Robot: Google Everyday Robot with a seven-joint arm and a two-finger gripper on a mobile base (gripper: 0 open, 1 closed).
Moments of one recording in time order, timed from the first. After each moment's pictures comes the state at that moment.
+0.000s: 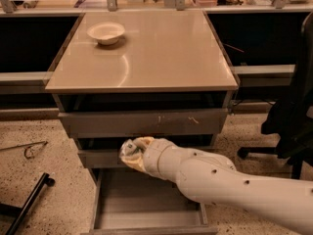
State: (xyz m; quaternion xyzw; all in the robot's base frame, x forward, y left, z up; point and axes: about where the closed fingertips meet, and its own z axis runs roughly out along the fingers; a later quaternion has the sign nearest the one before) arm 0.495 0.055 0.691 -0.45 0.74 0.14 0.49
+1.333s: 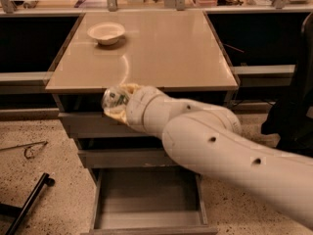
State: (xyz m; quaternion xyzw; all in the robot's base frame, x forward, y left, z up) arm 0.526 0.080 0.868 -0.50 0.64 0.03 0.58
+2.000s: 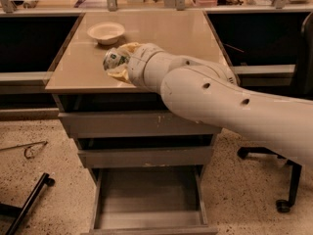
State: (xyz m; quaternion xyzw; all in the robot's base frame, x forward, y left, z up) arm 0.606 0.077 0.934 -0.50 0.60 -0.02 0.63
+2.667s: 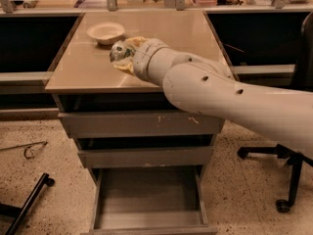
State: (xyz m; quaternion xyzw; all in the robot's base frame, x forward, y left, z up) arm 0.636 0.067 0.936 -0.49 0.59 -0.04 0.64
